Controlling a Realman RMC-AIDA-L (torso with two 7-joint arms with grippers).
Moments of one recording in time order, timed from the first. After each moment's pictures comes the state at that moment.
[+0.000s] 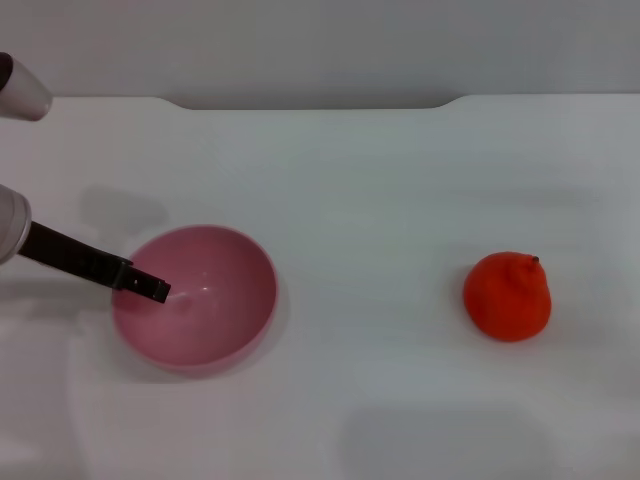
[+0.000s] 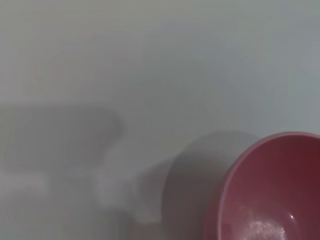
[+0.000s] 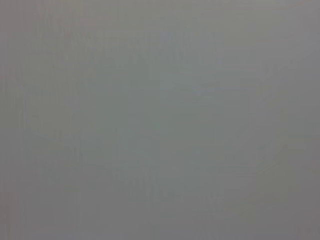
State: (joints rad) left arm -0.57 -2.05 1.03 1.13 2.59 1.52 -2.51; right arm 0.49 2.08 -1.05 -0.13 -0.13 -1.39 0.47
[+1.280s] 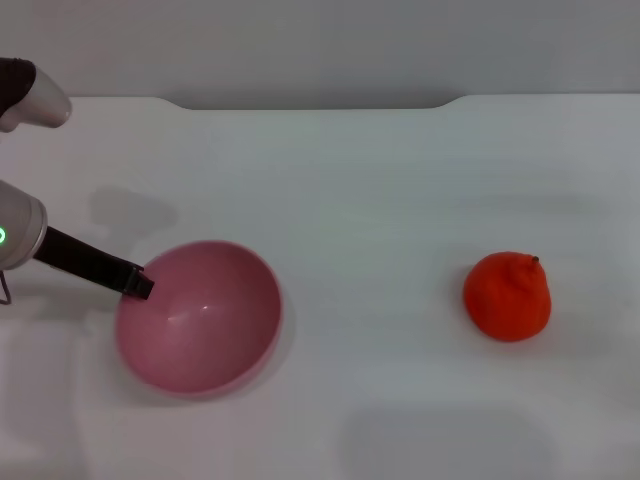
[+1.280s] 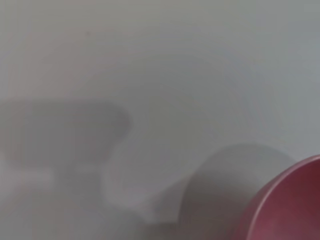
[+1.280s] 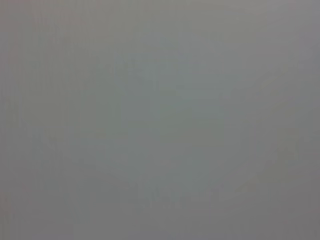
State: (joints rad) left arm -0.58 -2.05 1.09 1.11 2.59 1.49 -2.53; right arm 0.46 2.08 -1.05 -0.14 -0.13 -1.41 0.48
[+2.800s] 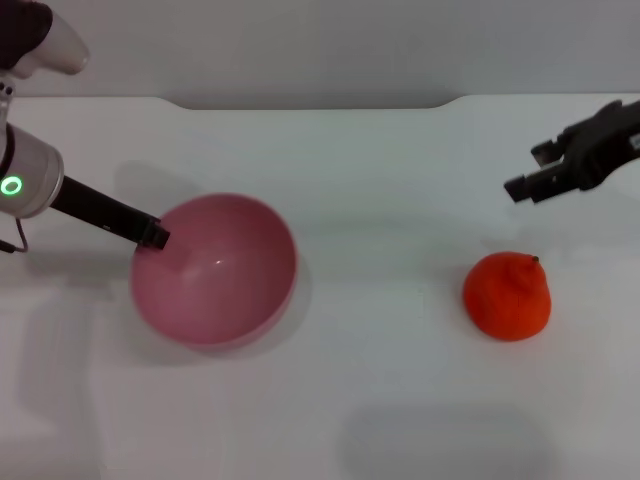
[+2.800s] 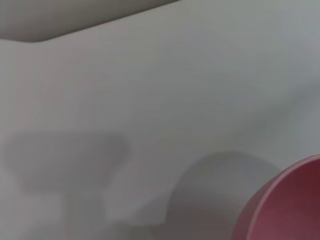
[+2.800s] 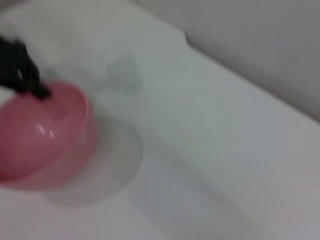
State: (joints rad) left arm -0.65 -2.04 1.08 1.12 2.58 1.46 -2.51; right arm 0.71 2.00 -0.96 -1.25 -2.45 -1.65 2.22
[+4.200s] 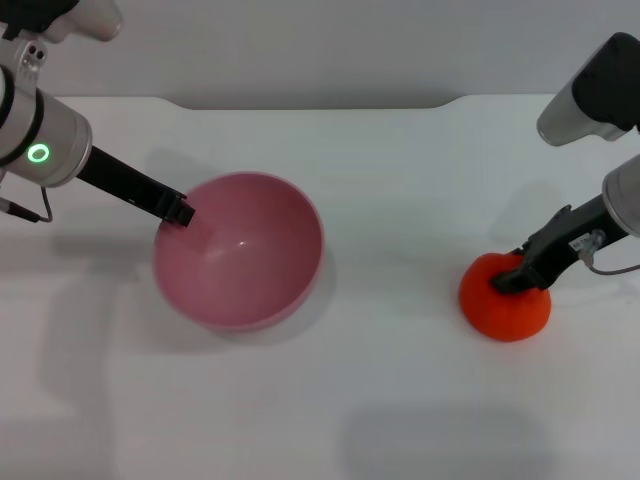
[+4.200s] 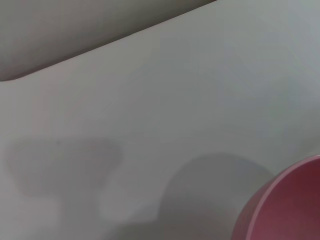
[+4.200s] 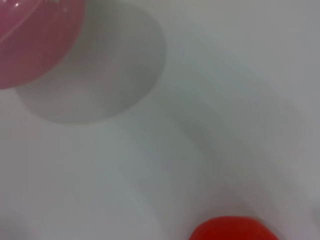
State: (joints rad) left arm -0.72 -2.04 1.09 1.13 2.59 1.49 -2.52; right arm 0.71 2.07 -1.15 -1.01 -2.62 -1.43 2.22
